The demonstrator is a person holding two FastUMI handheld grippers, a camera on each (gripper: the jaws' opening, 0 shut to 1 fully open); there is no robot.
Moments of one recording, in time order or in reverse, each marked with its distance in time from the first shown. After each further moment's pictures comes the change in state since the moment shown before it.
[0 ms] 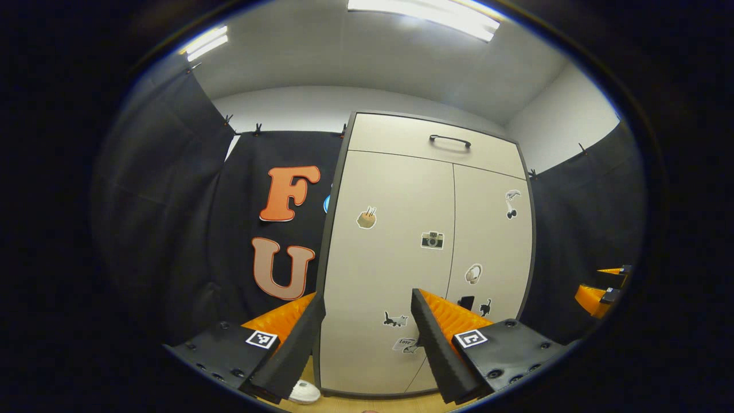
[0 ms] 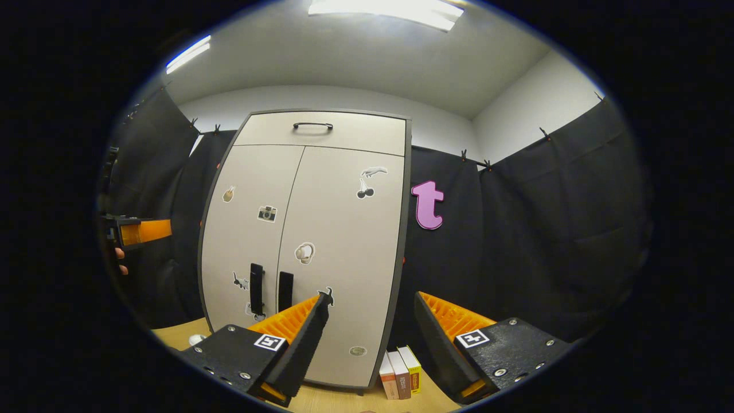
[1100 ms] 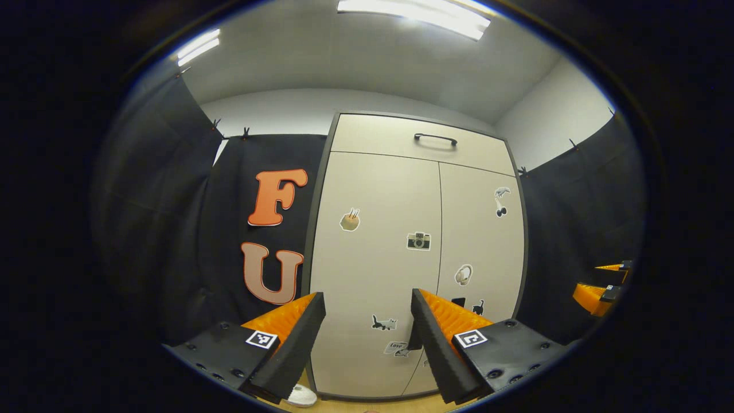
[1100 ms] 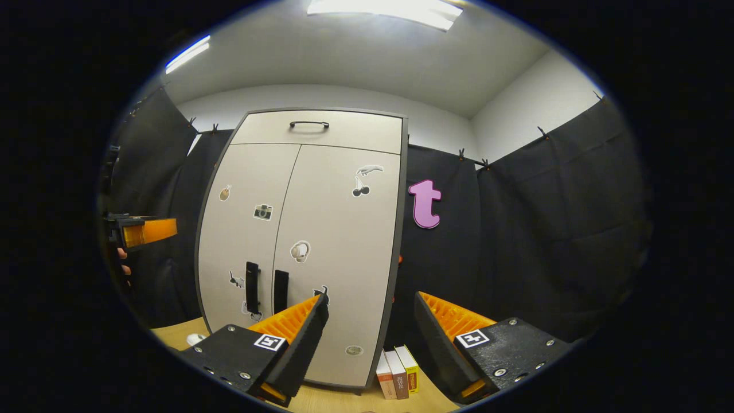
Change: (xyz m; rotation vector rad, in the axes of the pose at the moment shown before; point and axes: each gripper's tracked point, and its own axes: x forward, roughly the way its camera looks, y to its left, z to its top) left arm 0.012 -0.021 -0.003 0.022 -0.012 -0.042; right arm 0.003 -0.007 -0.003 0.001 0.000 -0.010
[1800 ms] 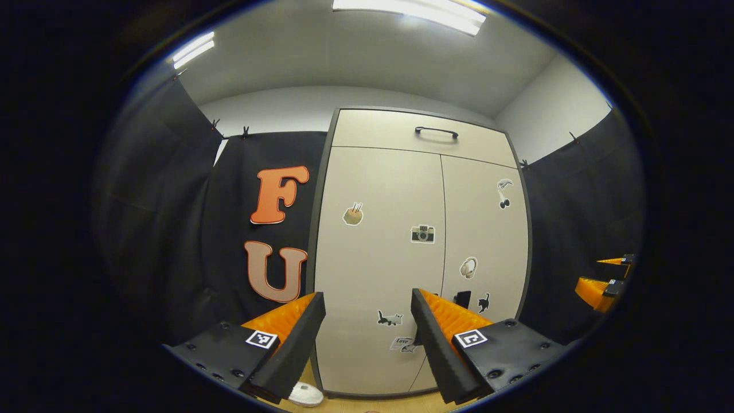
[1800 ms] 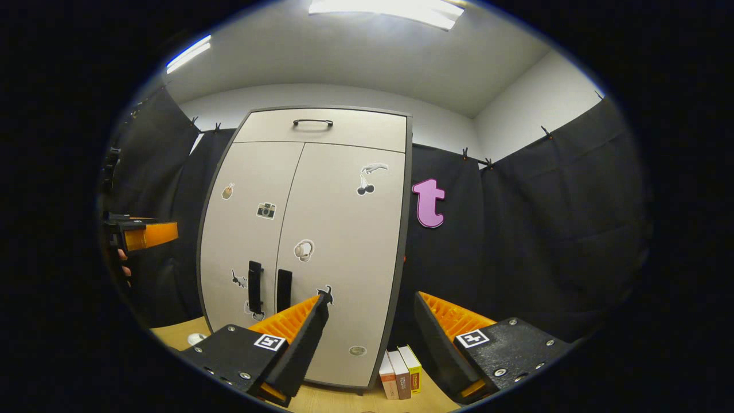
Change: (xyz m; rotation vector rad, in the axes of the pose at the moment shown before) left arm -0.003 0.007 -0.002 0.027 0.009 0.016; right arm 0.003 0.009 -0.003 -0.001 0.009 0.015
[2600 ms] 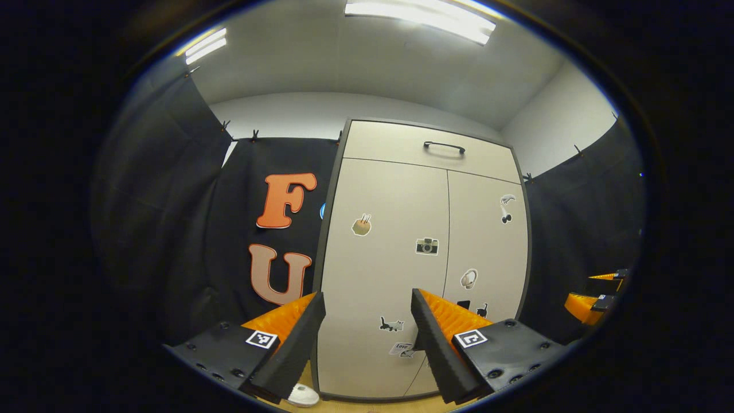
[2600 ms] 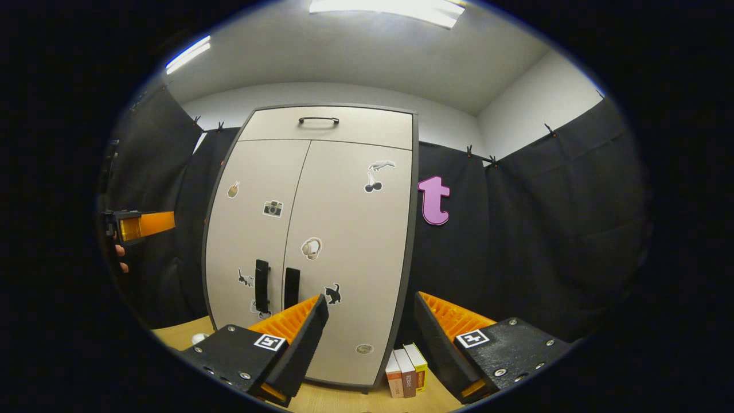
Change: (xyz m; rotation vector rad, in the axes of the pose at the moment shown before) left arm -0.012 0.008 0.011 -0.038 -0.042 0.010; right arm 0.000 0.017 -0.004 0.002 0.014 0.028
